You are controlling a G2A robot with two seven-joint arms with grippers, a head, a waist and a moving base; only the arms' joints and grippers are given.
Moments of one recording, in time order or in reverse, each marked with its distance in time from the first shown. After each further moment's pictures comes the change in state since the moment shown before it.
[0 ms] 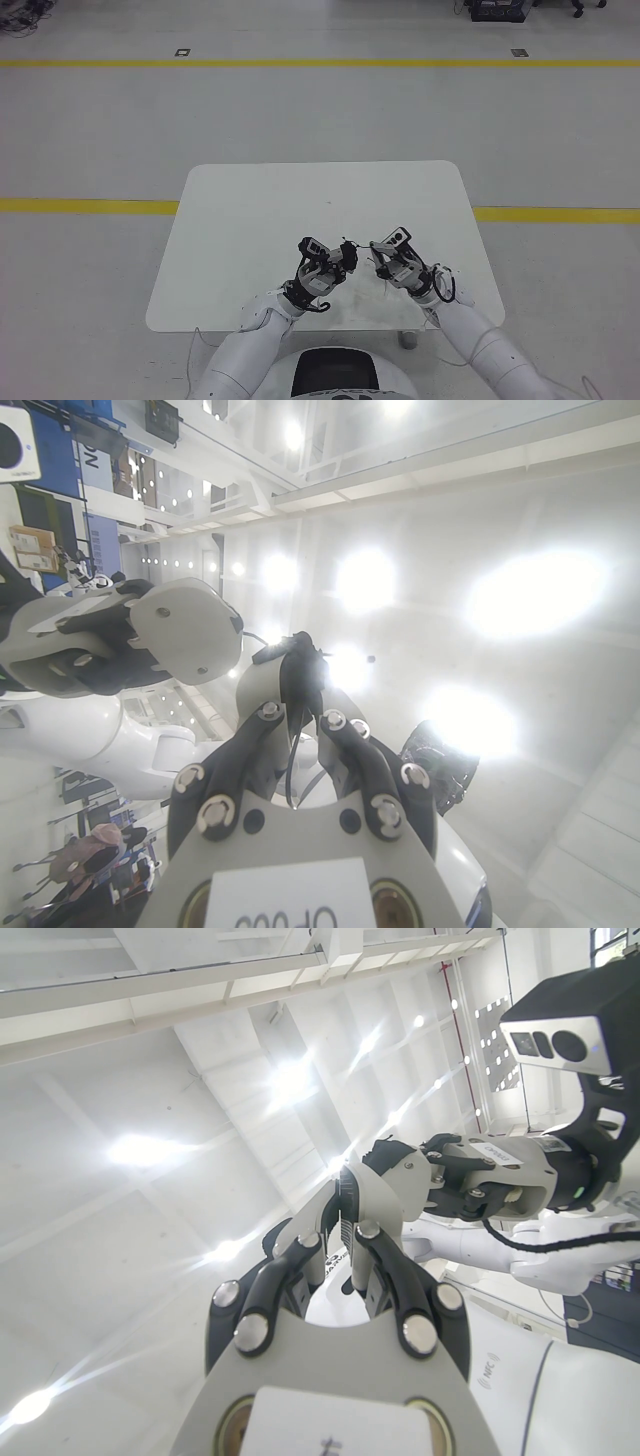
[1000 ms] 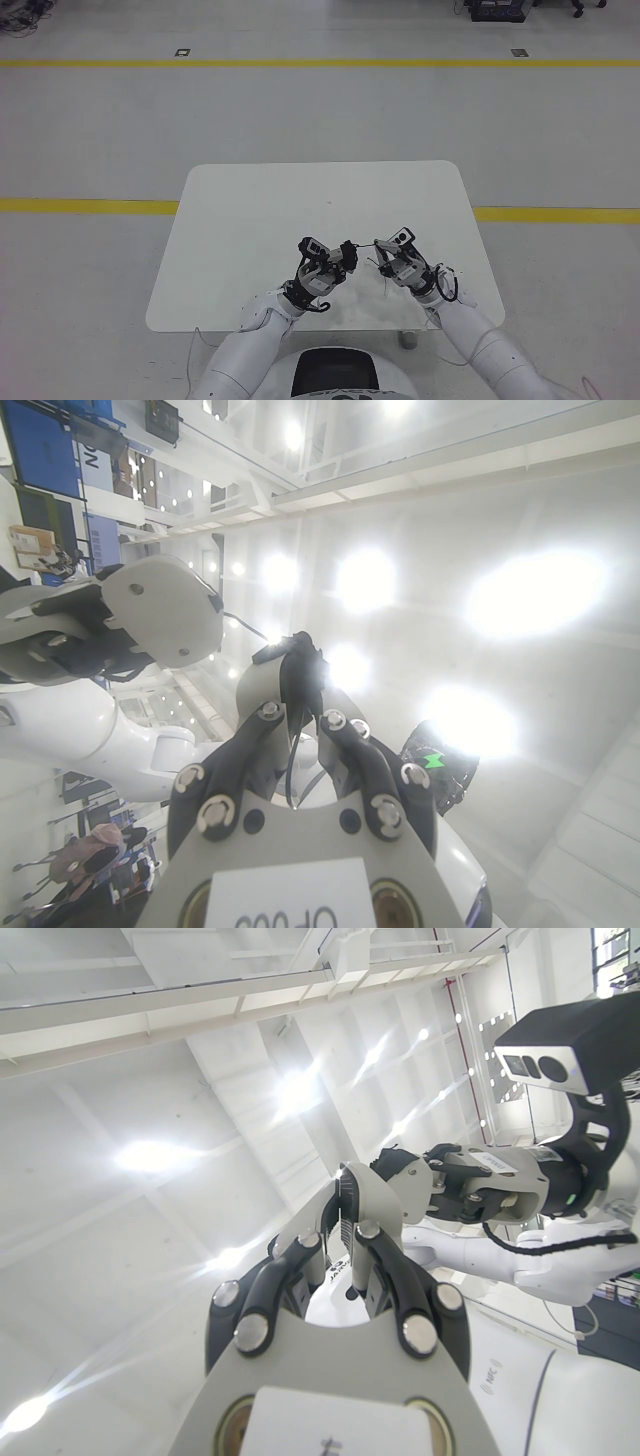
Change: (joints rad) left arm 0.000 0.000 0.000 0.000 0.000 0.000 0.000; right arm -0.001 -0.011 0.026 0.038 0.007 0.011 0.000
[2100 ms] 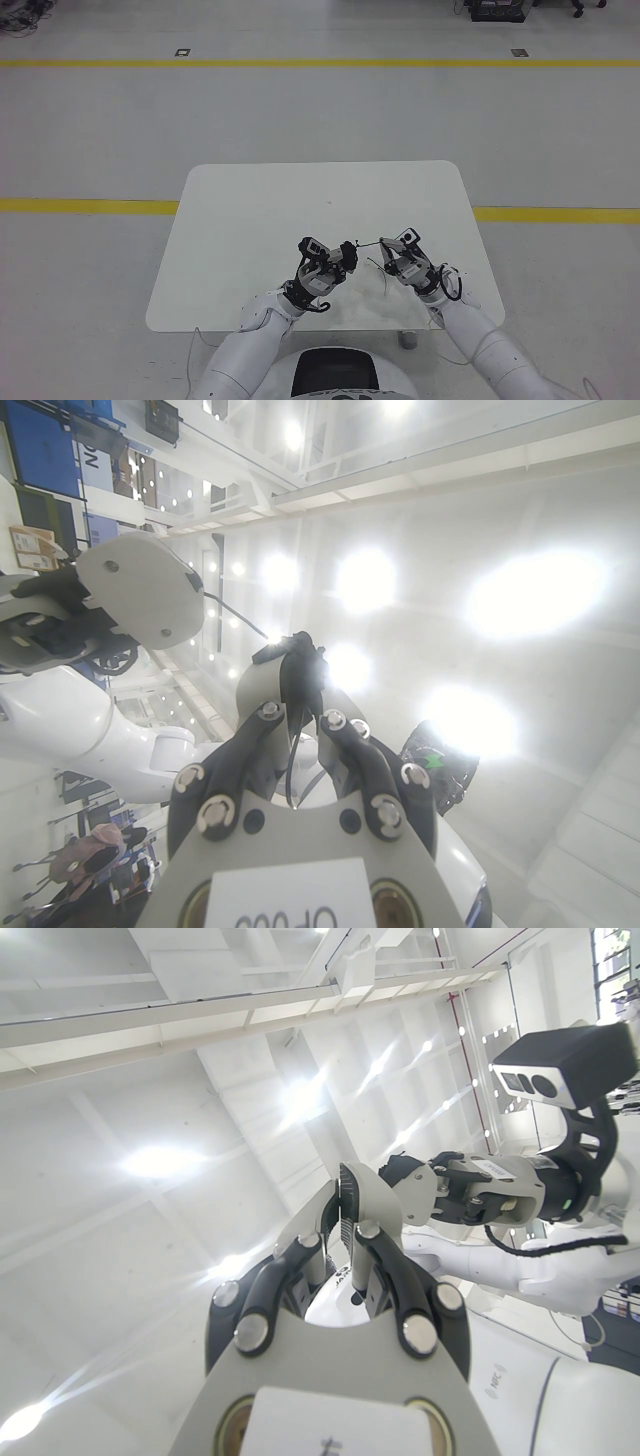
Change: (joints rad) left arm 0.000 0.000 0.000 0.000 0.000 0.000 0.000; right arm -0.005 -0.004 0.032 0.026 0.002 0.012 0.000
